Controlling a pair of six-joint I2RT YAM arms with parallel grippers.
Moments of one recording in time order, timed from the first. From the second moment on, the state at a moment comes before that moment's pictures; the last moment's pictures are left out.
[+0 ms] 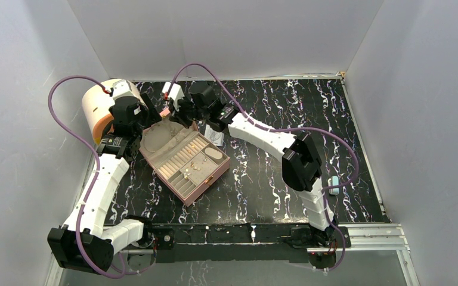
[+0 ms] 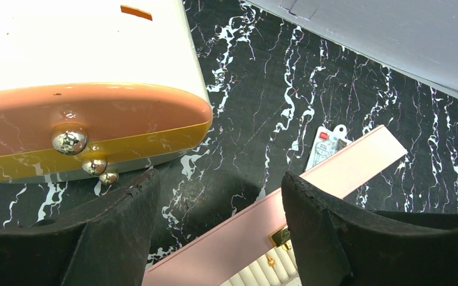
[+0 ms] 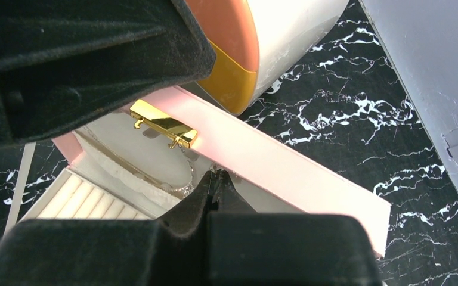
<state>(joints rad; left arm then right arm) -0.17 1.09 1.07 -0.43 -0.34 -0.40 0.92 2.12 1.96 -0.18 -0.36 -0.25</state>
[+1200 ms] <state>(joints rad) -0.17 1.09 1.06 -0.42 -0.34 -0.40 0.92 2.04 1.89 -0.14 -0.36 -0.24</state>
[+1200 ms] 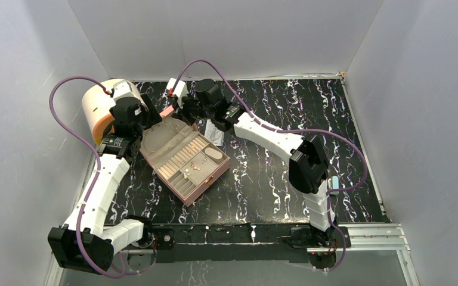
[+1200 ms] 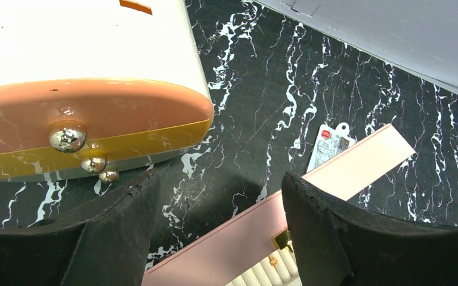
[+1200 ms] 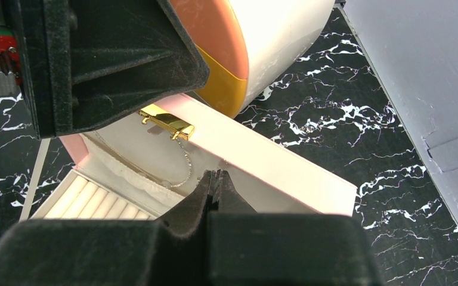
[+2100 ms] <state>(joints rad) -0.17 1.09 1.05 -0.42 -0.34 -0.40 0.92 2.05 1.87 -0.05 -0.32 -0.22</state>
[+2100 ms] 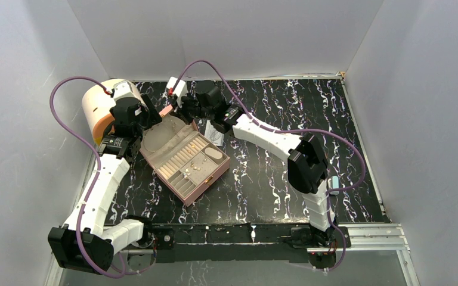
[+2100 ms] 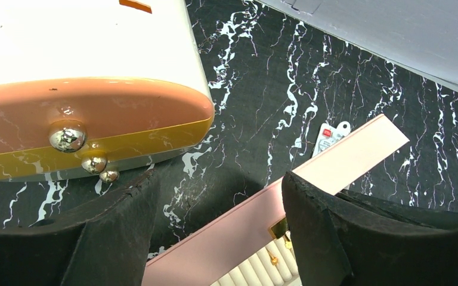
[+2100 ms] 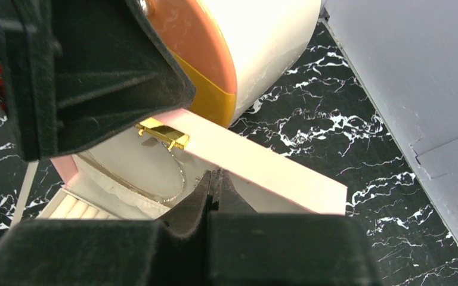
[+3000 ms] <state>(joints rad) -0.17 1.09 1.04 -0.41 -0.33 -0.39 0.92 2.04 1.71 0.08 -0.31 -0.21</state>
